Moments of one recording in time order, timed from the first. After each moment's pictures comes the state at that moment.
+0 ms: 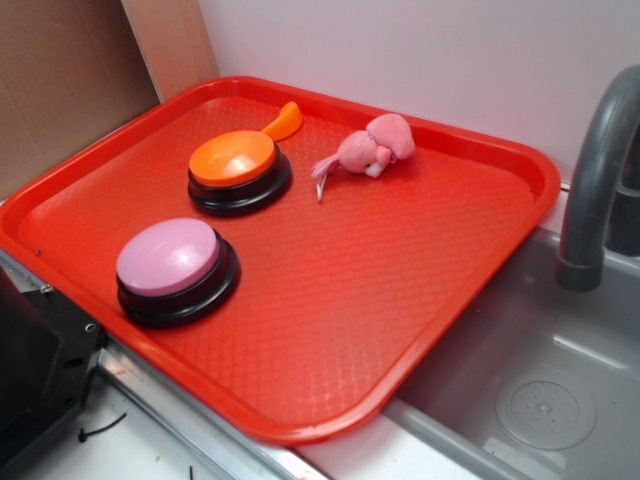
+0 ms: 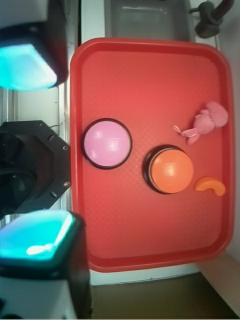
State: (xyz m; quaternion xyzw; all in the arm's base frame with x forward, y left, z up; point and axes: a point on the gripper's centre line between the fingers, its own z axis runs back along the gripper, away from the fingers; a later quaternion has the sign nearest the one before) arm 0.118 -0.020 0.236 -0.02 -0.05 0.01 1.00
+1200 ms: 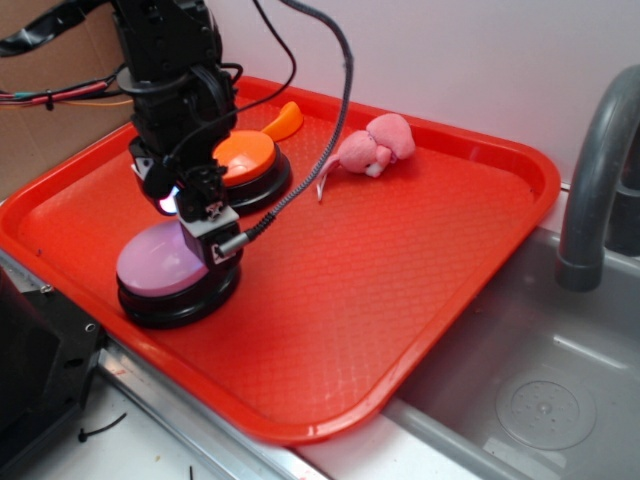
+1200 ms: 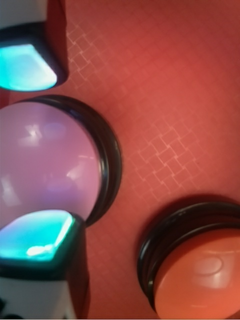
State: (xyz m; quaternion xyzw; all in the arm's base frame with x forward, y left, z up) arm 0.165 -0.051 0.059 0.01 0.02 -0.08 1.00
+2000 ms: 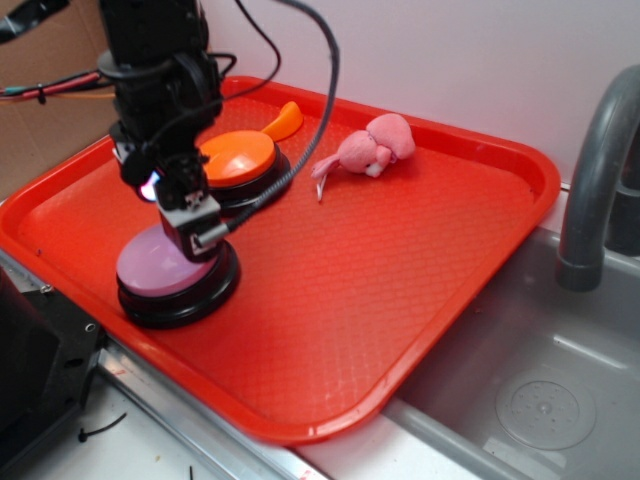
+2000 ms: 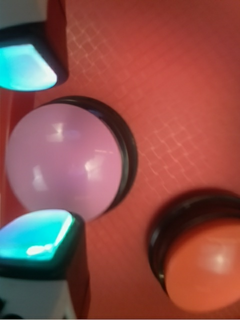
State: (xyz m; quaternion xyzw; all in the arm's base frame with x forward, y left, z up) arm 0.159 -0.045 0.089 0.03 0.02 -0.08 1.00
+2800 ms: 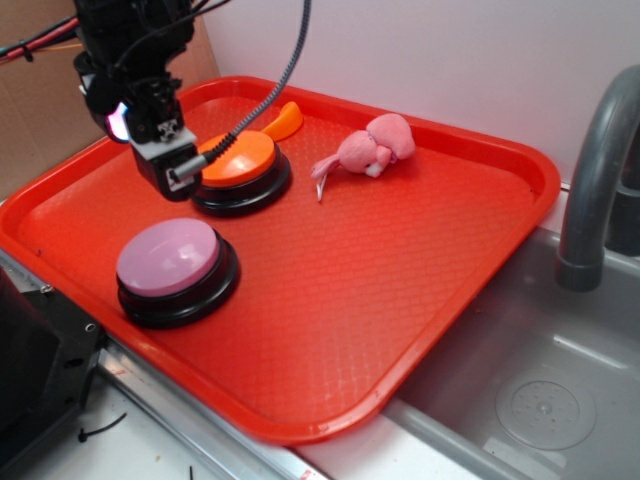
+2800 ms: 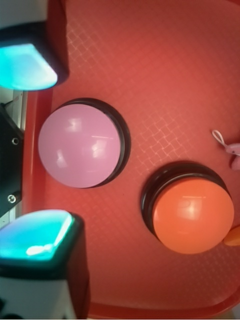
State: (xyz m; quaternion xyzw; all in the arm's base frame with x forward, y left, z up) arm 0.158 -0.040 0.125 0.05 0.02 -0.07 1.00
